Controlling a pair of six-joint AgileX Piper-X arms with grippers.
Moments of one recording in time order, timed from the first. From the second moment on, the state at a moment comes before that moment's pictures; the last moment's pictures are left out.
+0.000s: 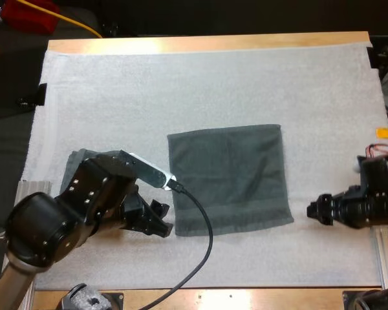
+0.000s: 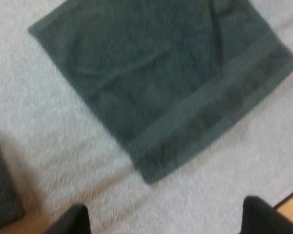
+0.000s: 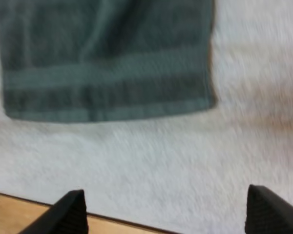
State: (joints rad) left arm -0.63 0.93 -1.30 1.49 0.04 -1.95; right arm 0.29 0.89 -0.92 1.37 -0.31 -1.53
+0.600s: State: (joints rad) left arm -0.63 0.75 -1.05 1.48 0.05 -2.05; right arm 0.29 0.87 -0.52 0.91 -0.48 -1.27
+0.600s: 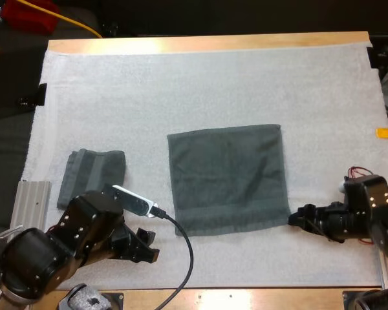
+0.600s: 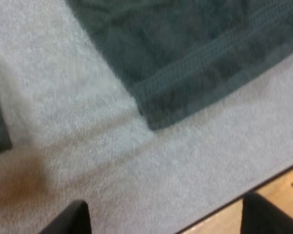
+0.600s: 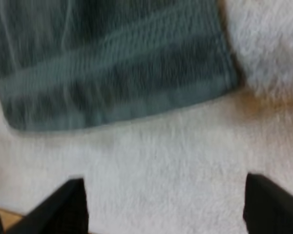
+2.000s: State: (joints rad) left arm -0.63 0.75 -1.03 1.45 0.13 -2.05; right arm 0.29 1.23 -0.40 0.40 -0.51 -0.99
